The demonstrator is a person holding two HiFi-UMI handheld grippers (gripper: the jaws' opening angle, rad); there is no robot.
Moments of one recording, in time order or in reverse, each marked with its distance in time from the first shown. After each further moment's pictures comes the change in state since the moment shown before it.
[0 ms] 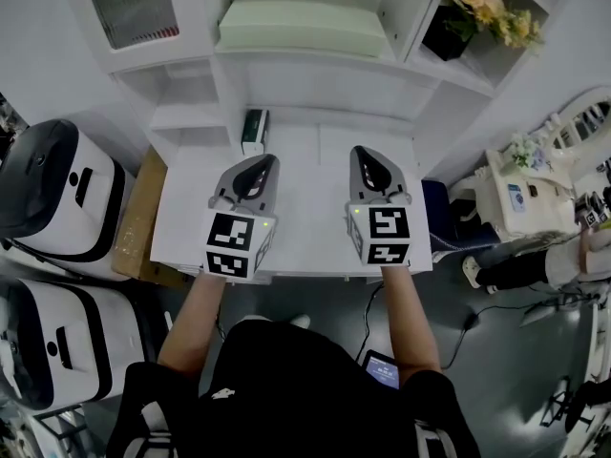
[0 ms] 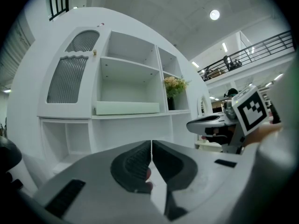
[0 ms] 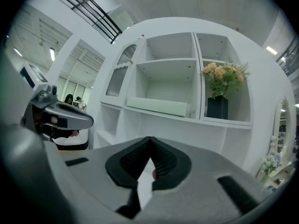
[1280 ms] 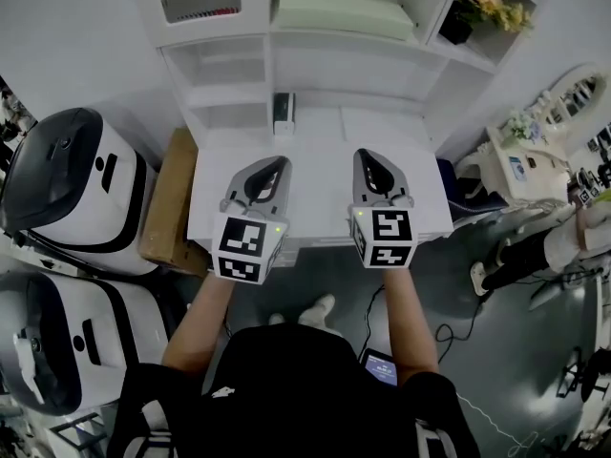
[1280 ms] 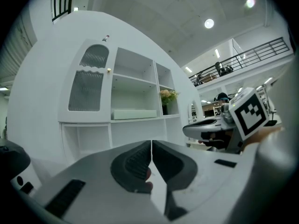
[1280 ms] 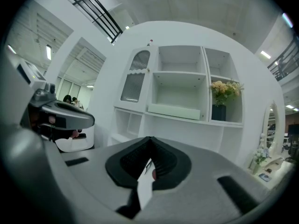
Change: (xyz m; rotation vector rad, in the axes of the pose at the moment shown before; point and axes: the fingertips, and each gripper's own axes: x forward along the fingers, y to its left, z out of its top) left arm -0.159 0.045 -0.006 0.024 -0.048 -0.073; right arm -0.076 0.154 0.029 0.010 0.026 -0.075
